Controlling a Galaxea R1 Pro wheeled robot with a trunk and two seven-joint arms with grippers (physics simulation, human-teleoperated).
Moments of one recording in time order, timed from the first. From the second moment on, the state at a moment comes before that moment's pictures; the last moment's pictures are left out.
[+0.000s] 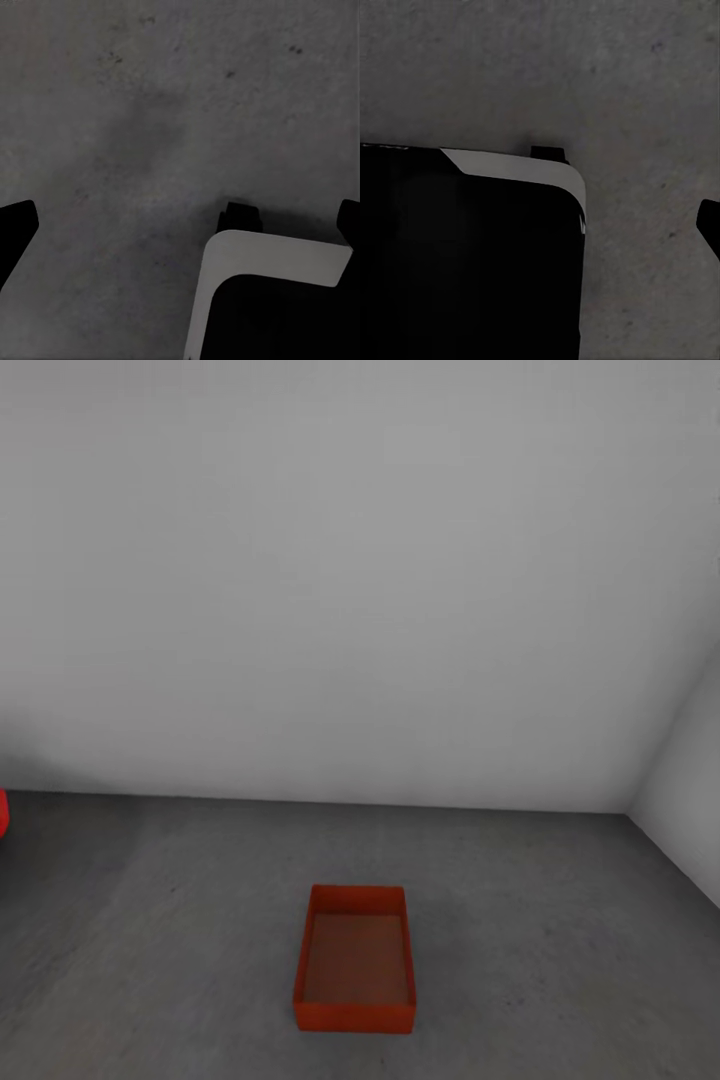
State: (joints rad) left arm -0.36 0.08 0.00 0.00 0.12 0.03 0.13; right arm -0.14 0.04 0.43 0.03 -0.34 -0.25 -0.09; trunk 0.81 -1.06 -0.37
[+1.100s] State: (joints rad) left arm -0.36 0.08 0.00 0.00 0.12 0.03 0.13; right arm -0.14 0.04 0.43 0.03 -0.35 -0.25 -0.10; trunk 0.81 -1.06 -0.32
